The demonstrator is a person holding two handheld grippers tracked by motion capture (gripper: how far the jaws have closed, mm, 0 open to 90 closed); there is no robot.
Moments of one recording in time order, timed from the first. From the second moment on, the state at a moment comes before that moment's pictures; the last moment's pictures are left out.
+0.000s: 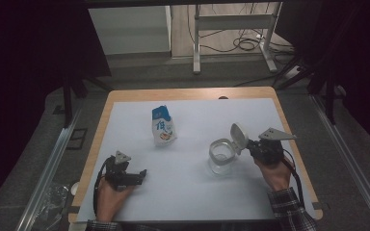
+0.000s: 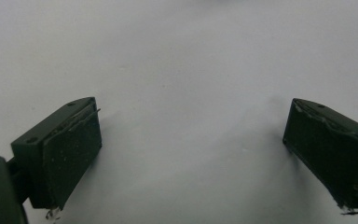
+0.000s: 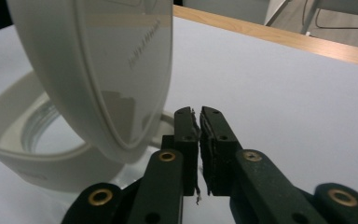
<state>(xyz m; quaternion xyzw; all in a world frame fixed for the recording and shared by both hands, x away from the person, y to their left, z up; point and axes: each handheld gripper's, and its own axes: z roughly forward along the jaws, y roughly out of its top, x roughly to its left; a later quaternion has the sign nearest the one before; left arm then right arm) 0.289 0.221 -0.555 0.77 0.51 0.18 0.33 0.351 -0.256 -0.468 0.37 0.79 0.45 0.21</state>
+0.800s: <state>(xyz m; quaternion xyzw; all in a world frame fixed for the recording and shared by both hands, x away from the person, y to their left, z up) 0.289 0.221 -0.555 0.77 0.51 0.18 0.33 0.328 -0.282 -0.507 0.38 0.80 0.40 0.23</state>
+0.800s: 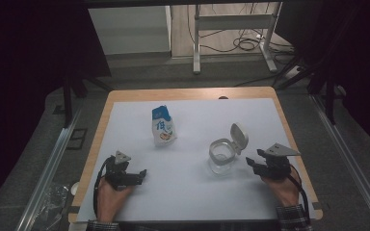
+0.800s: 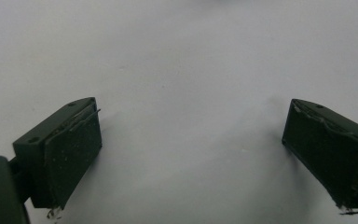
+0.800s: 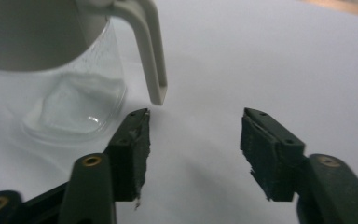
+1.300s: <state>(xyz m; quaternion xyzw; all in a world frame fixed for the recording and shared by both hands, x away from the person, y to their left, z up) 0.287 0.221 -0.549 0.78 0.49 0.18 0.35 0.328 -0.285 -0.523 0.38 0.83 0.37 0.19</state>
